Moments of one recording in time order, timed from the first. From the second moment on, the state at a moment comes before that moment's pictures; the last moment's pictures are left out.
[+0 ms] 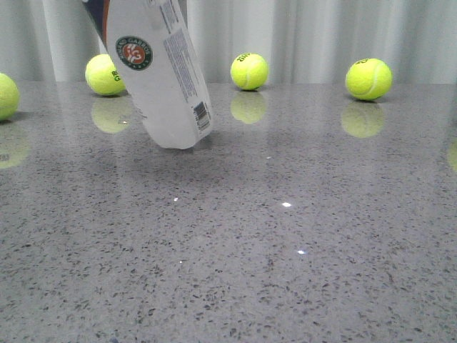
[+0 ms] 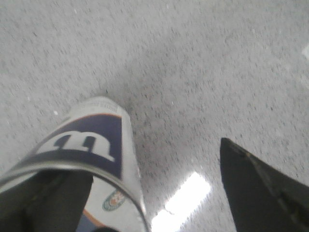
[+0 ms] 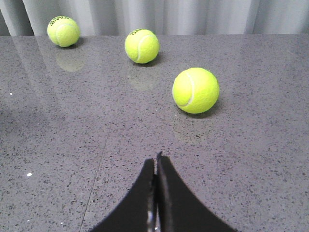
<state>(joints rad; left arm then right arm) -0.65 1.55 -1.70 -0.12 1.16 0.15 0.04 0.31 -0.36 -0.03 0.36 0.07</state>
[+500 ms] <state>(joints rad) -0.65 1.61 -1.70 -0.13 0.96 0.15 0.04 0.31 -0.36 -0.03 0.36 0.07</state>
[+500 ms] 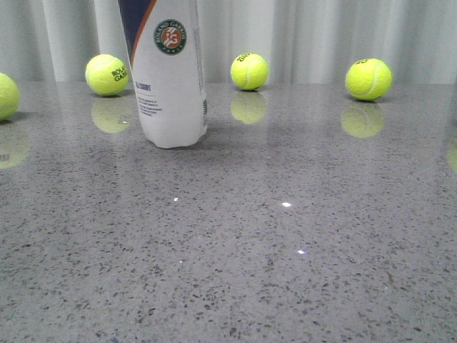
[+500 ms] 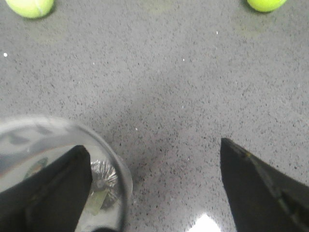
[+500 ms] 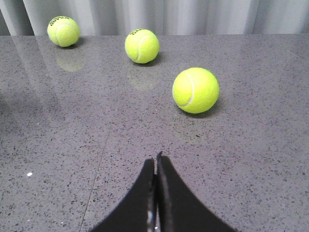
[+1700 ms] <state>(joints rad) -0.65 1.25 -1.31 -0.10 0.49 0.15 0.04 0.31 -0.36 -0.03 0.36 0.07</state>
